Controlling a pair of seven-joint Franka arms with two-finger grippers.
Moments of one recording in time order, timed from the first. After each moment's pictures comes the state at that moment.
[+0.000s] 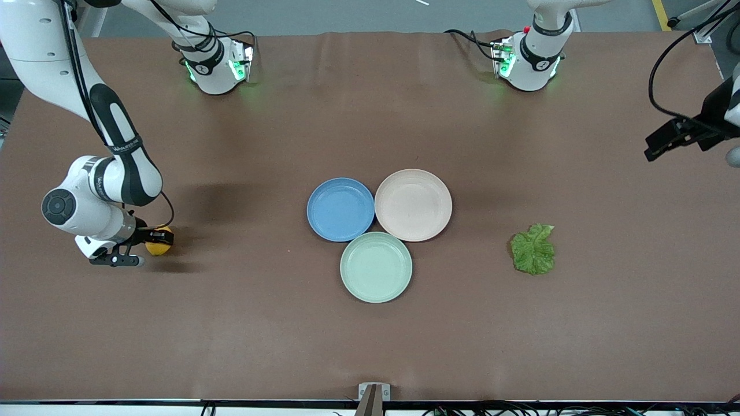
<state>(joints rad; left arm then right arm) 0.10 -0.04 -0.12 -1.58 0.01 1.56 -0.16 -0.11 0.52 -0.03 -1.99 -0.01 2.46 -0.09</state>
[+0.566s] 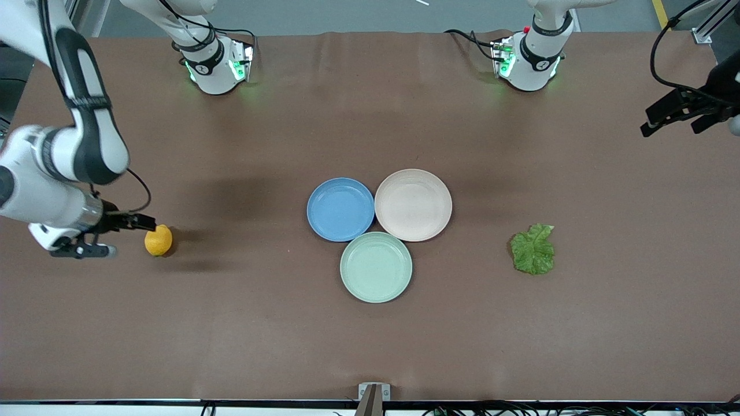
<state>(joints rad) 0.06 -0.12 -0.09 -1.65 -0.04 1.55 -0.10 -0.10 0.23 -0.01 -1.86 -0.01 1.98 -0.09</state>
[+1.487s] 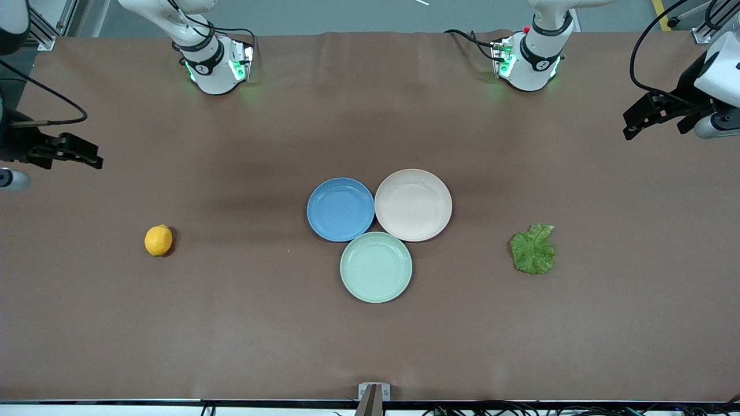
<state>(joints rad) 0.07 -0.12 -0.16 -1.66 0.03 1.57 -0.18 0.02 0.09 0.00 -1.46 0.01 1.45 0.03</state>
